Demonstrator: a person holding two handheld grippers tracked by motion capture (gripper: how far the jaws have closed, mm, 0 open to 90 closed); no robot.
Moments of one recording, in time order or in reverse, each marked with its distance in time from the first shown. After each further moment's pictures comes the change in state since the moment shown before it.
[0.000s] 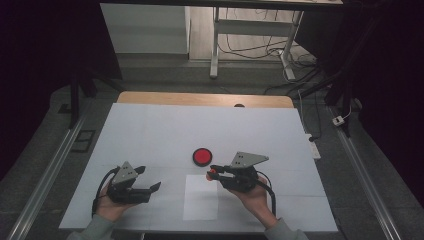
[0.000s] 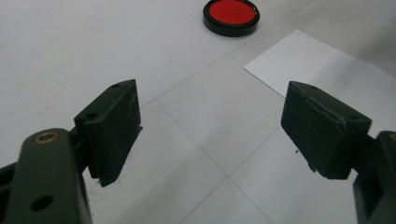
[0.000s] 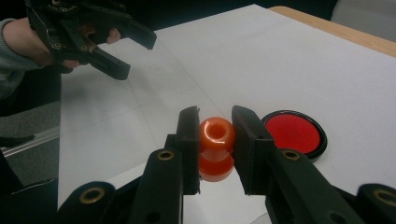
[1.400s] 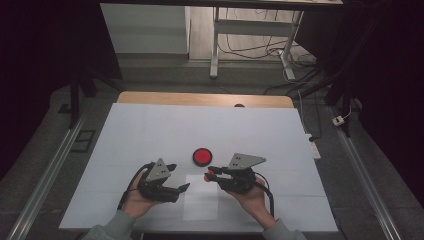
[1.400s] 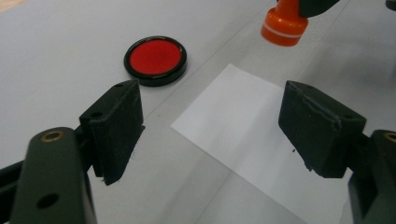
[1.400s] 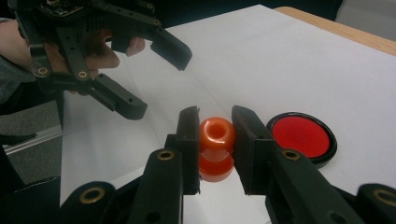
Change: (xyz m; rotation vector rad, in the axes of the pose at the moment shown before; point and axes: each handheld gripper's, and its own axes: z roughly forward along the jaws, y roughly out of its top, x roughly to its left) left arm -0.049 0.048 0.041 0.006 -0.126 0.147; right arm 0.004 -0.001 0.005 0.001 0.010 -0.013
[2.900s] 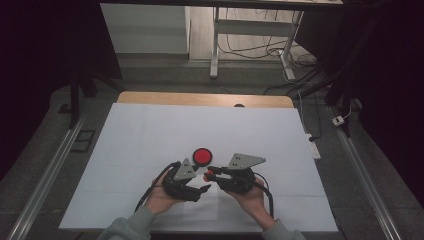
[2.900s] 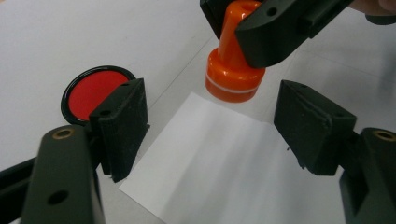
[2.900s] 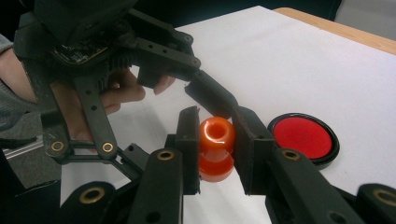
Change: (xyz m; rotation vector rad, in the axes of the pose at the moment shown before) left arm -0.023 0.026 0.045 0.022 -0.061 0.079; right arm 0.001 -0.001 0.002 -0.011 -0.002 0.014
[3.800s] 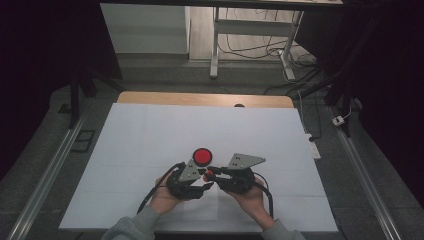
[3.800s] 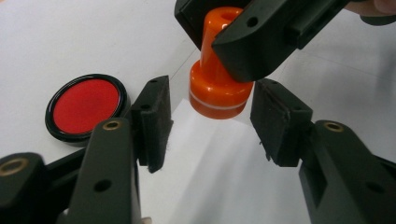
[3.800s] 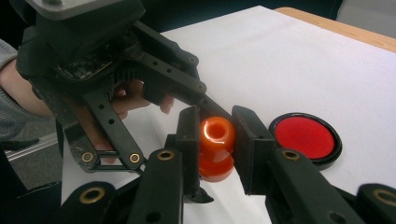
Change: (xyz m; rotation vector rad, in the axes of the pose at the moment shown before) left arm -0.004 0.003 0.010 0.000 -0.016 0.031; right arm -0.001 -0.001 0.001 -0.005 0.006 0.006
